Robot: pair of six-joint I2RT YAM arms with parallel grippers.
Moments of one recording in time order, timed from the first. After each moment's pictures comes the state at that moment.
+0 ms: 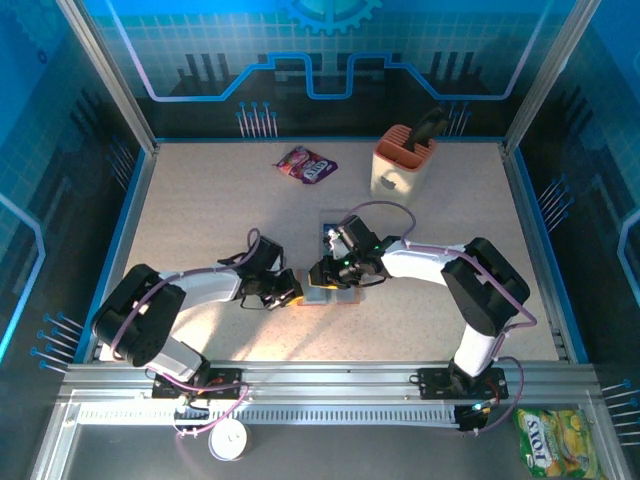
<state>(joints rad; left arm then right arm) -0.51 1.52 0.60 -0.17 0.44 -1.02 0.71 1.76 0.96 -0.20 -0.56 0.72</state>
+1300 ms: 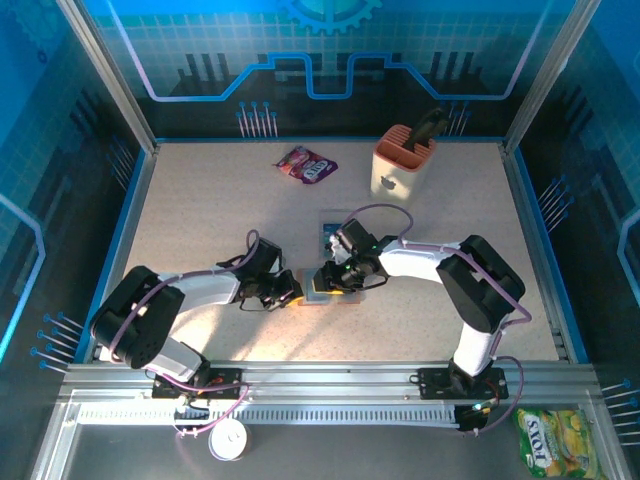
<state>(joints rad) -0.51 1.50 0.57 -0.13 0.45 -1.03 0.71 1.78 0.98 -0.30 -0.52 0.66</state>
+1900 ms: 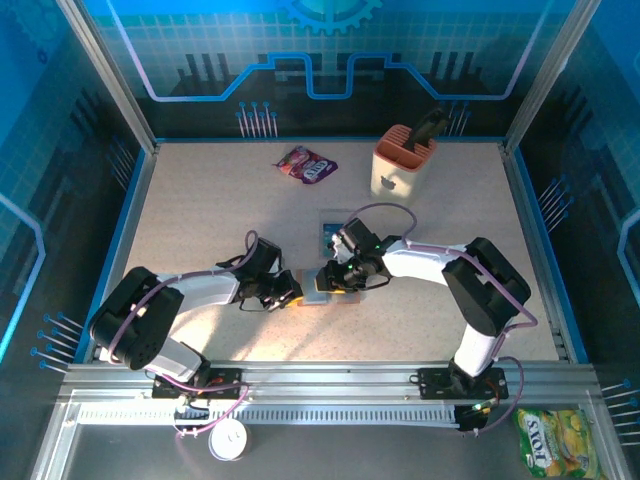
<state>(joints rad) -0.51 1.49 0.57 -0.14 0.45 -1.06 0.70 1.75 0.96 -0.31 -0.52 0.65</state>
